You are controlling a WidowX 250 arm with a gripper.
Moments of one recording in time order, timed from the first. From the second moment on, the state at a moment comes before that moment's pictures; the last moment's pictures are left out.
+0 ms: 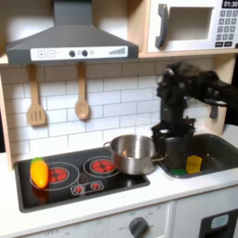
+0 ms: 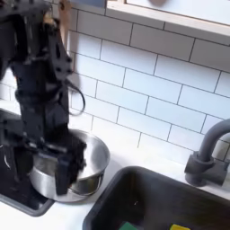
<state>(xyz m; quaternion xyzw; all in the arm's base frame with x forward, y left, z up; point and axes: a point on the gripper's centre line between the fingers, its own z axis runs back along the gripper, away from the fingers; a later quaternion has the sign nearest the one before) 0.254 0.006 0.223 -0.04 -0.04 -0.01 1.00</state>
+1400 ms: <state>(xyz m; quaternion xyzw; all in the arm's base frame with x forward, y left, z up) 0.174 -0.029 0.215 0.00 0.00 0.03 1.00</state>
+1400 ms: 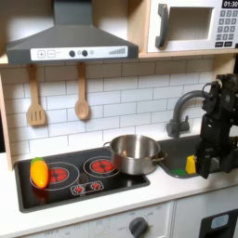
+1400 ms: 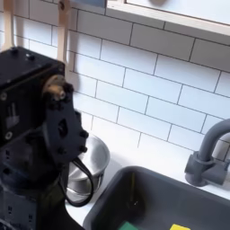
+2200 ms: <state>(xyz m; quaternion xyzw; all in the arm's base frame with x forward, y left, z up) 0.201 -0.004 0.218 0.00 -0.07 0.02 1.00</state>
